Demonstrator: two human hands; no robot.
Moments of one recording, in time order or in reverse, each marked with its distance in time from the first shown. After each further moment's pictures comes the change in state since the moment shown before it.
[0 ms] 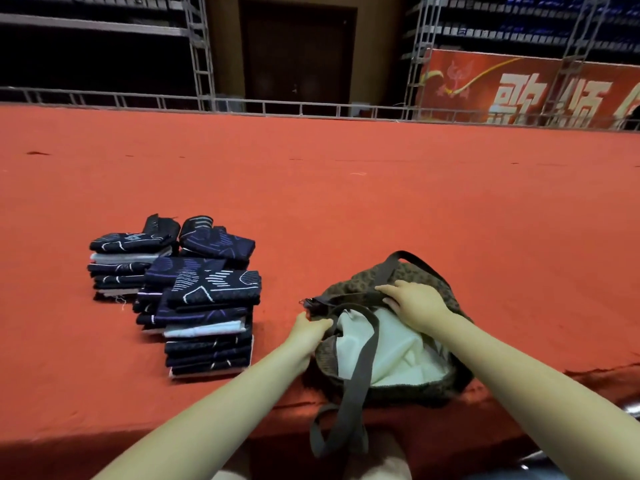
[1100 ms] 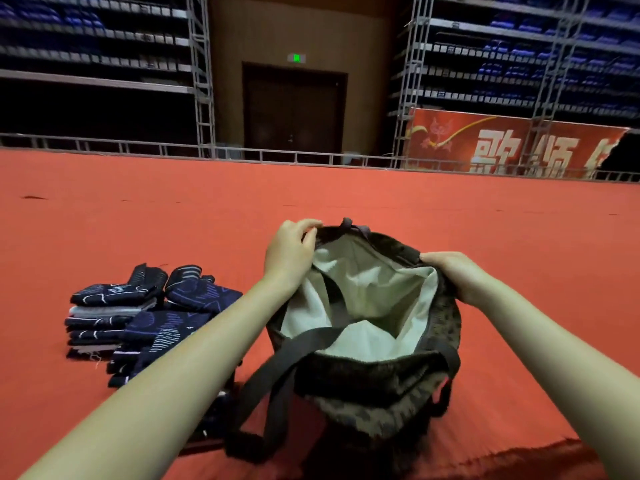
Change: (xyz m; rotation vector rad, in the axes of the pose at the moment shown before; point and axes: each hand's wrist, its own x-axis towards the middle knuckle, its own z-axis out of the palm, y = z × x) left_hand 0.020 0.192 -0.021 0.523 0.396 1.003; right_hand 0.031 0.082 -0.131 1.460 0.107 0.475
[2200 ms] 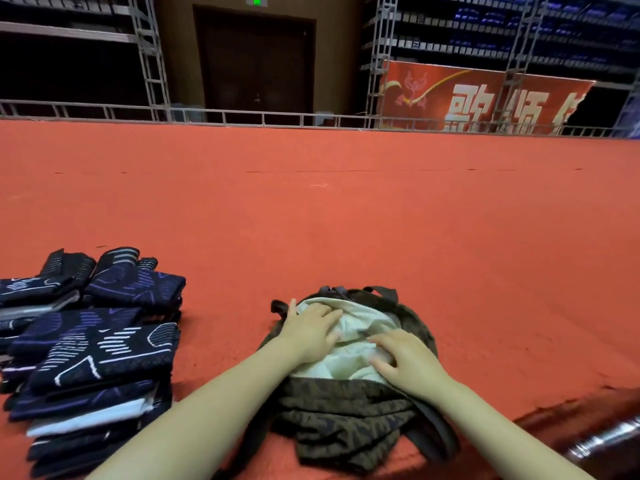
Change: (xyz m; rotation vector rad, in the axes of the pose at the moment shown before) left_hand -0.091 -0.069 0.166 0.585 -0.899 0.241; right_hand -0.016 0.202 0.021 -1.021 -0.057 -0.548
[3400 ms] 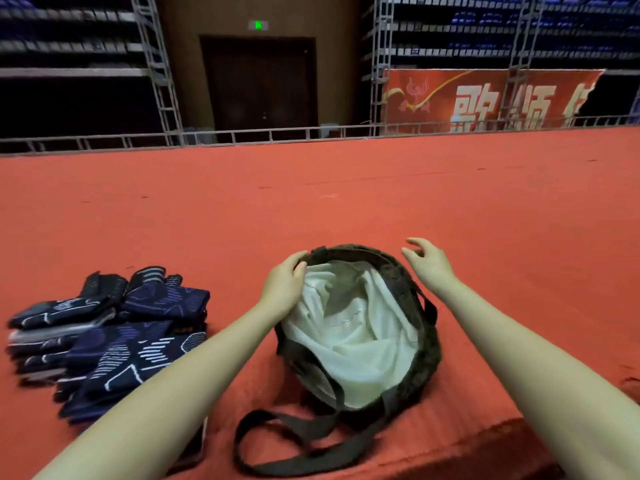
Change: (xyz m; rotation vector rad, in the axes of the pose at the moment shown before) left_hand -0.009 -0.051 -0.084 -0.707 0.578 -0.259; right_hand 0.112 0.016 -0.092 0.479 0.332 0.530
